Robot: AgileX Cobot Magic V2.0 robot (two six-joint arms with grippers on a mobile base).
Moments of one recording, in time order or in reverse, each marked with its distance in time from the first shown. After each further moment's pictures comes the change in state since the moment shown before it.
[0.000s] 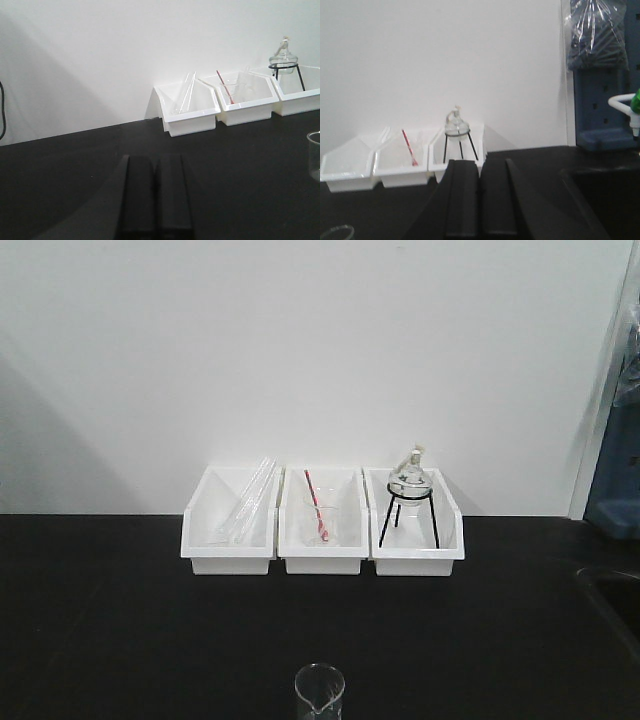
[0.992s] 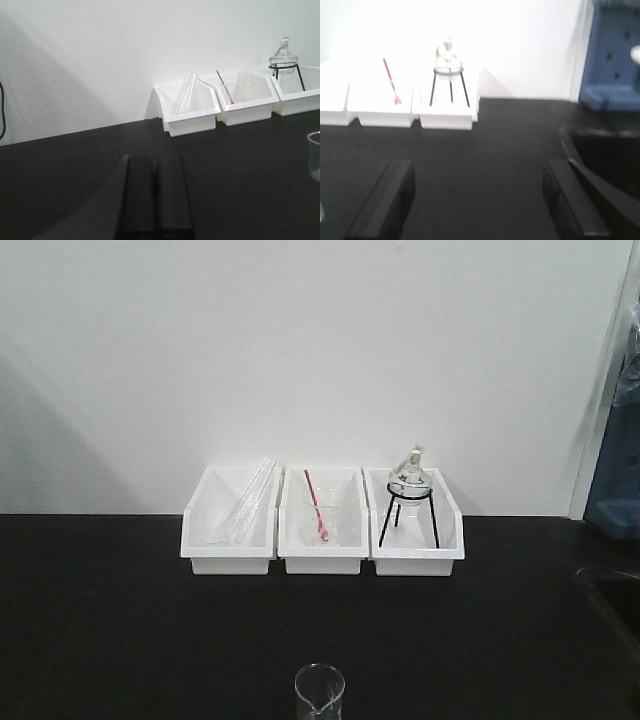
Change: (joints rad) left arm 0.000 0.000 0.000 0.000 0.000 0.000; right arm 0.015 0.570 -0.020 -0.138 -0.363 0.012
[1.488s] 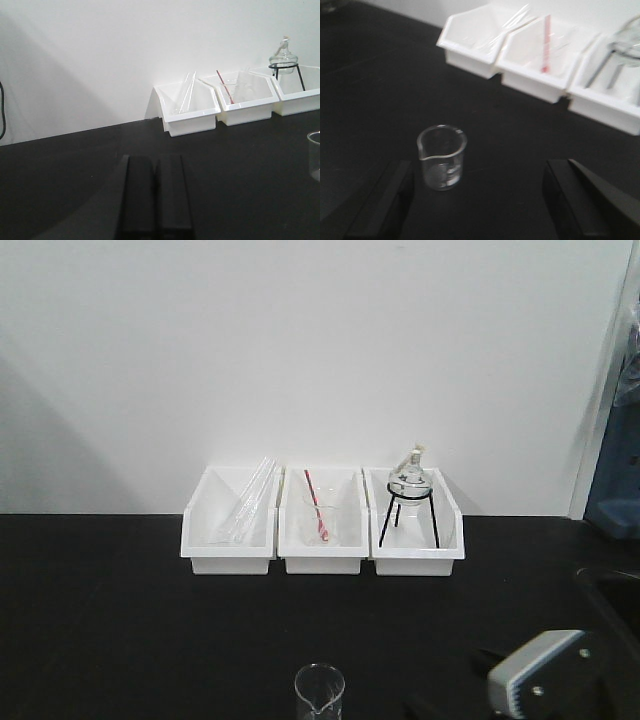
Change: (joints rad) left arm 0.000 0.000 0.000 0.000 0.000 0.000; right arm 0.388 0.585 -0.201 -0.166 -0.196 0.043
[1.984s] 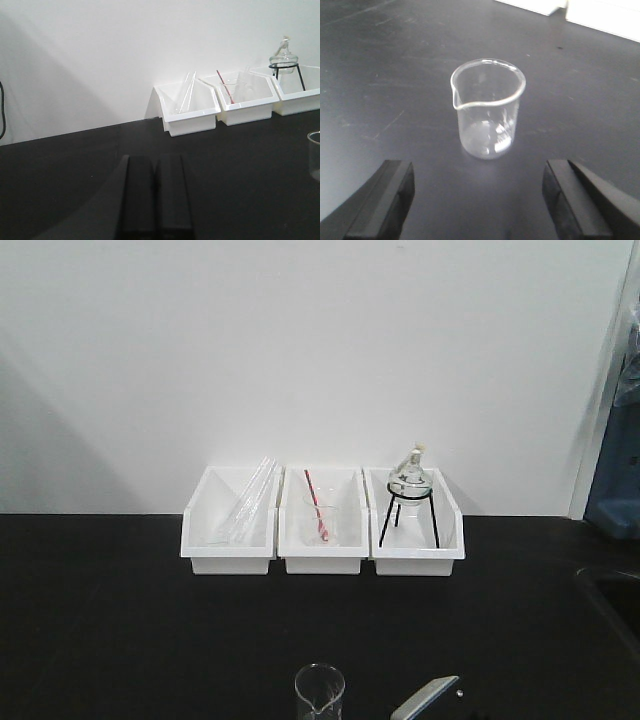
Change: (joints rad) left arm 0.000 0.000 0.000 0.000 0.000 0.000; right arm 0.031 0.544 -0.087 -0.003 -0.367 -0.013
